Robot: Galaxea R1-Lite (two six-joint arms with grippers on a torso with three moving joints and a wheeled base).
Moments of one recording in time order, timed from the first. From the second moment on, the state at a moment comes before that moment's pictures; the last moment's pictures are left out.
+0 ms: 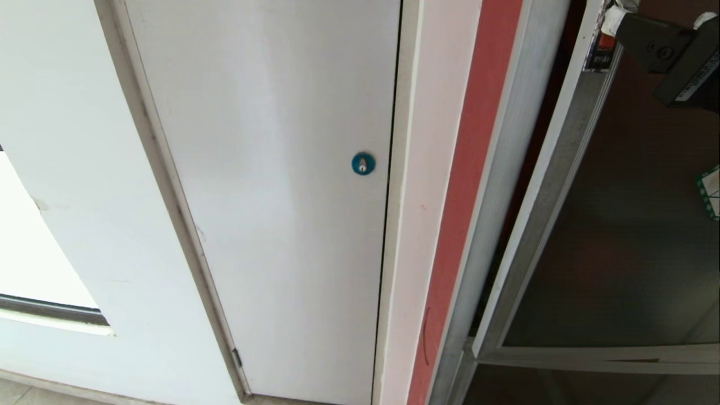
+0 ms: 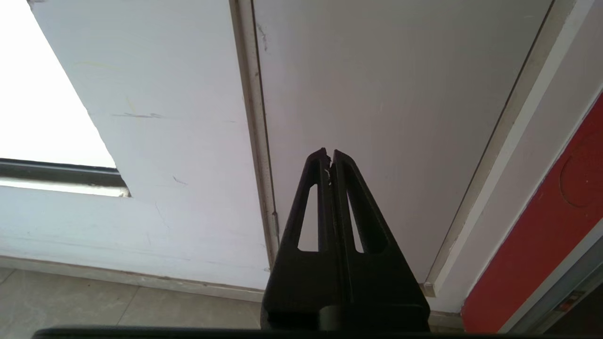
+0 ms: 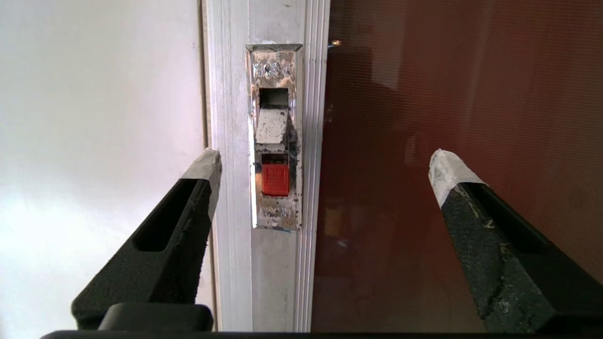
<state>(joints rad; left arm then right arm) 0.00 0.00 0.00 -0.02 0.01 0.00 0.57 1.26 -0.97 -0.76 -0.50 -0.24</state>
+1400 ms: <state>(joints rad) 0.00 0.00 0.00 -0.02 0.01 0.00 0.57 0.84 -0.75 -0.44 -0.56 -0.27</state>
